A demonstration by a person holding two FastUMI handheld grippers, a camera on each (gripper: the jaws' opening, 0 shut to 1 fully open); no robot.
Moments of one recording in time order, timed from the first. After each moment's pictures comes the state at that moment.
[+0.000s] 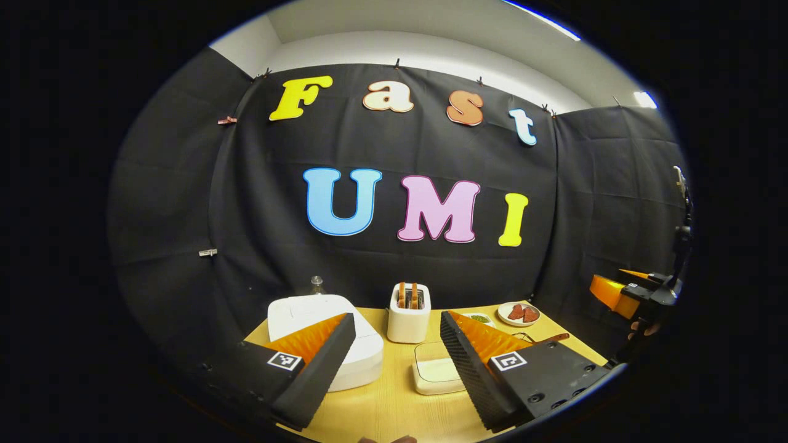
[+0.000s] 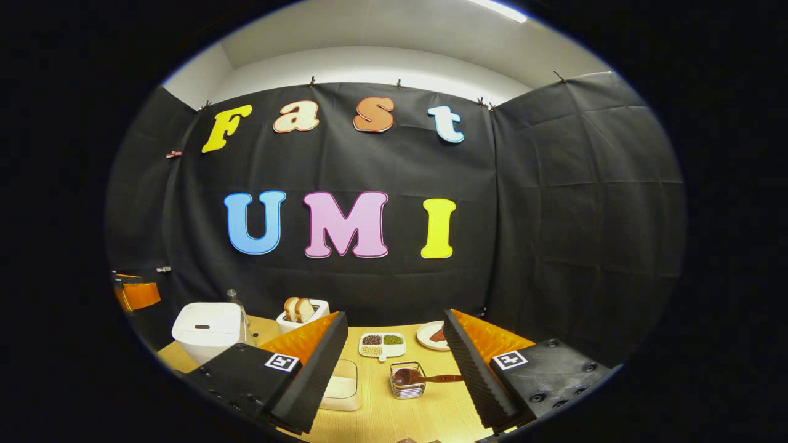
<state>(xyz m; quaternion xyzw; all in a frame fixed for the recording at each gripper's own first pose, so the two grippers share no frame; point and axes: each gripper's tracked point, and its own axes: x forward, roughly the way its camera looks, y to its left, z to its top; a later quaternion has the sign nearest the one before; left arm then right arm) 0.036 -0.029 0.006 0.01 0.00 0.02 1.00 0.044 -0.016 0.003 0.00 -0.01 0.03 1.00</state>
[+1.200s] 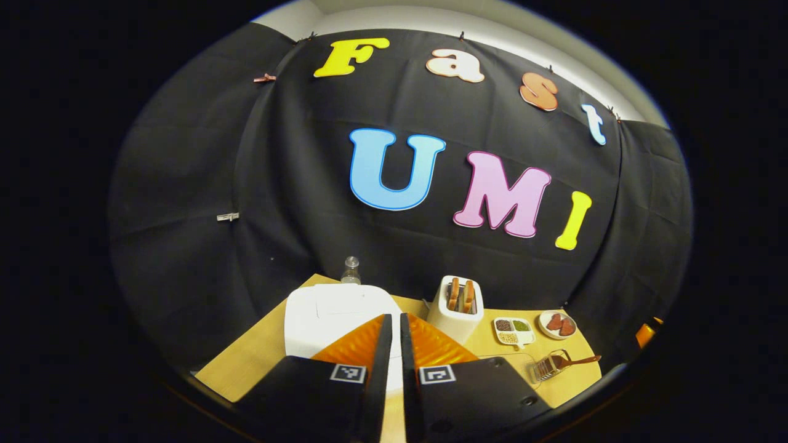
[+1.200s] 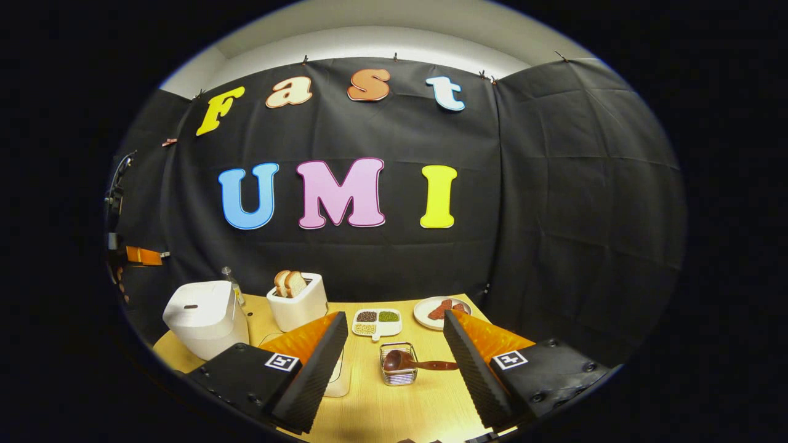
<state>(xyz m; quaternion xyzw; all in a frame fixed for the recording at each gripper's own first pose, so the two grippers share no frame) 0.157 0.094 -0.014 -0.07 0.08 0.10 0.99 0.074 -0.048 -0.047 0.00 0.06 0.04 1.00</state>
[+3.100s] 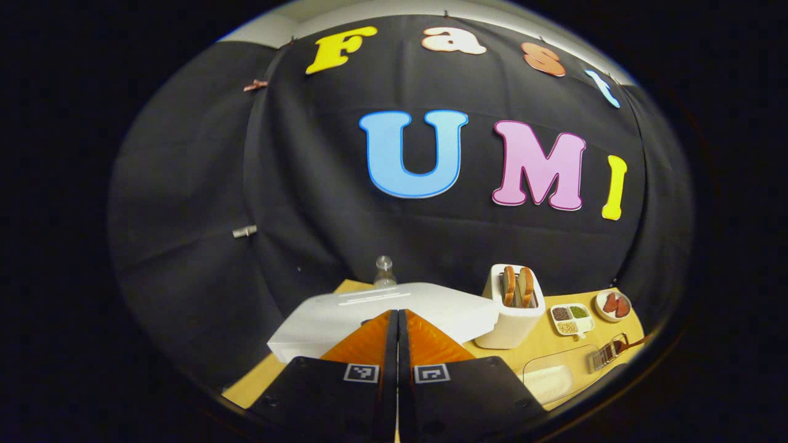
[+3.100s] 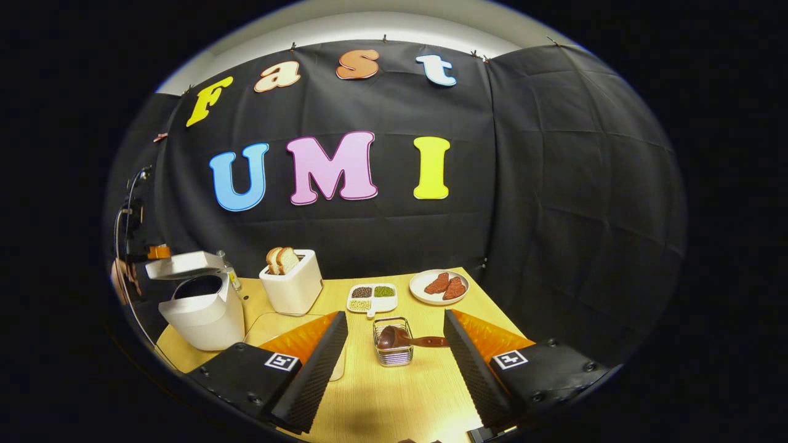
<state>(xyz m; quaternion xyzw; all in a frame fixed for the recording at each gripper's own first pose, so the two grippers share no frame) 0.212 0.130 -0.019 0.04 0.07 0.16 0.98 0.071 -0.063 -0.094 0.01 0.11 0.03 0.99</state>
